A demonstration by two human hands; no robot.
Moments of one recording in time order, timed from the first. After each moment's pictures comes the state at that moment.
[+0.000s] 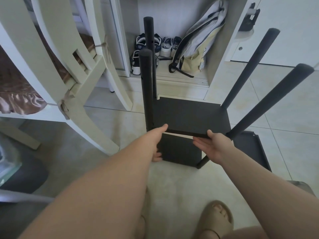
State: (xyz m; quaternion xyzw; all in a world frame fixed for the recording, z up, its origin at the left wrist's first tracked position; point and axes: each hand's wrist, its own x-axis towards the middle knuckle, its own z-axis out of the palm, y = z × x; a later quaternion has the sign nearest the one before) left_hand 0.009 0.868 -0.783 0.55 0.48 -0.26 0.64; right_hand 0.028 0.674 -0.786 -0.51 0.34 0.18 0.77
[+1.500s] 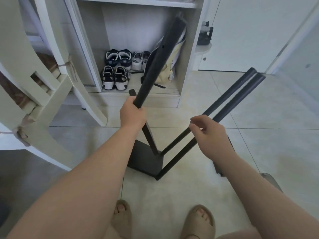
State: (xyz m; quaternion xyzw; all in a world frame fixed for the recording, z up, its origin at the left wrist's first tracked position) left_hand 0.084 0.848 -0.735 0.82 0.18 0.12 0.53; right_hand 0.007 0.623 -0.705 -0.91 0.00 -0.03 0.42
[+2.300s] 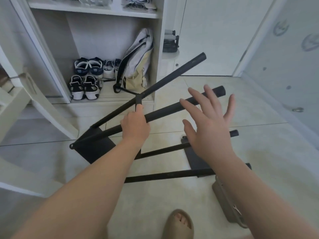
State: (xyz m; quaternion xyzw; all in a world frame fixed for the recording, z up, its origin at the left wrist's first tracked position) left_hand 0.094 0.737 -0.742 0.95 0.00 0.13 0.29; right_hand -0.006 0.555 -0.658 -0.93 -0.13 -0.35 0.07
